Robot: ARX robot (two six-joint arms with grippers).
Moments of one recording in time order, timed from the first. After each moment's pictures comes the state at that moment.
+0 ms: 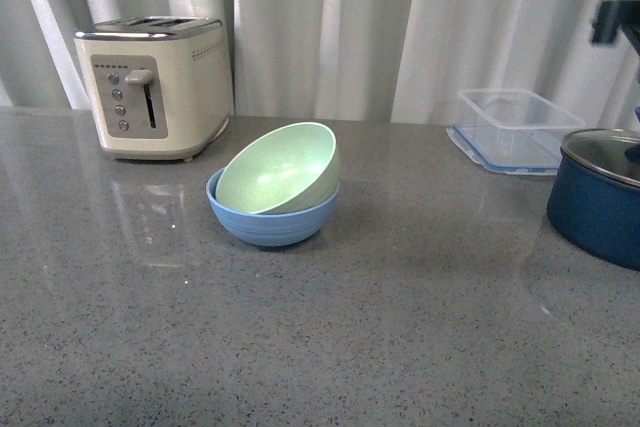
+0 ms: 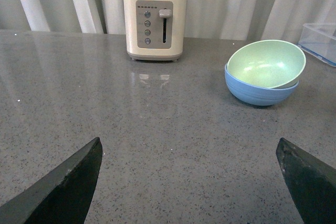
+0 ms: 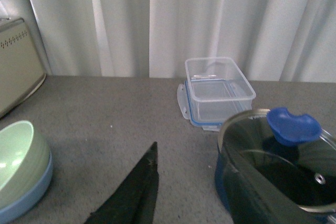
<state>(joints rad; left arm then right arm) 0.00 0.00 0.02 0.00 0.00 0.00 0.28 1.27 0.61 0.64 0.28 0.02</state>
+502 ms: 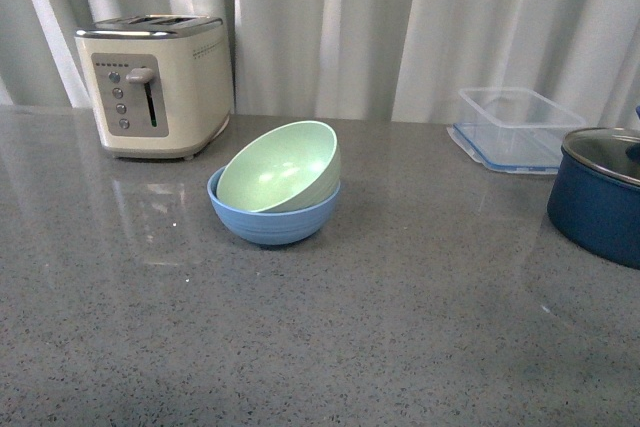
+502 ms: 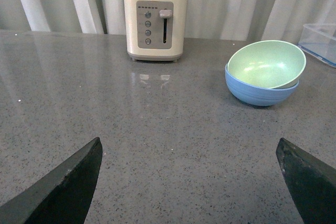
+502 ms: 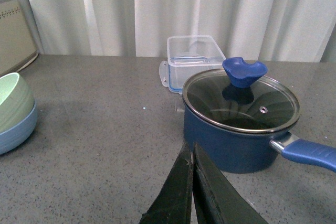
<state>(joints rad) 0.00 0.00 0.02 0.00 0.00 0.00 0.13 0.95 0.22 0.72 0.12 0.00</state>
